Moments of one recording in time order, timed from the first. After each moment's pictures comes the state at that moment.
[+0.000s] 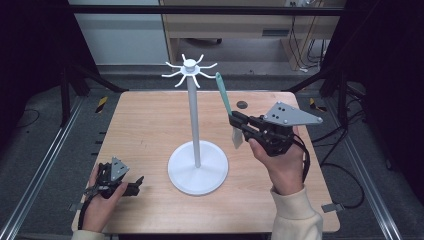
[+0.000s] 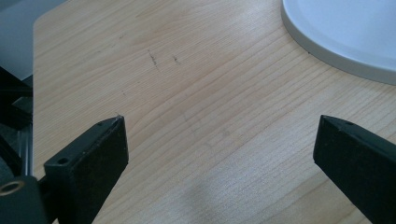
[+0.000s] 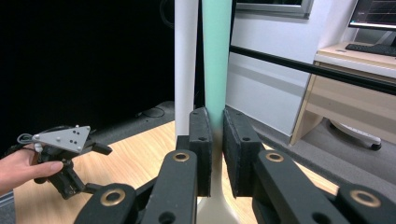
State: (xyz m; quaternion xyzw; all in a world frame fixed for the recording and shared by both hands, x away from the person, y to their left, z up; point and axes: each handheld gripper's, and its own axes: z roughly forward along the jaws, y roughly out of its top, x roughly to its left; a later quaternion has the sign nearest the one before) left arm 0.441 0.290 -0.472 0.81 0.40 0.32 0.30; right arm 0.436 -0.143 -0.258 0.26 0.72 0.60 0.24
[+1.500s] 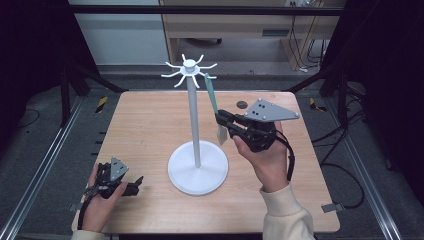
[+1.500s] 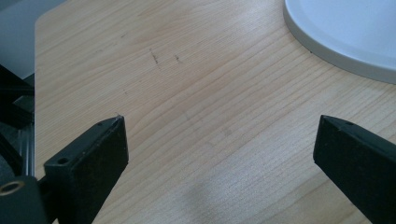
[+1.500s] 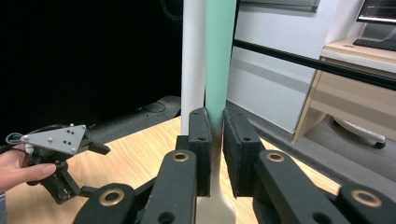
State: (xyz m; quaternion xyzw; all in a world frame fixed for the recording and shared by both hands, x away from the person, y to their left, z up) left arm 0.441 0.292 -0.472 0.81 0.40 0.32 0.30; right arm 0.450 -0.114 -0.264 0.25 0.73 0.59 0.24
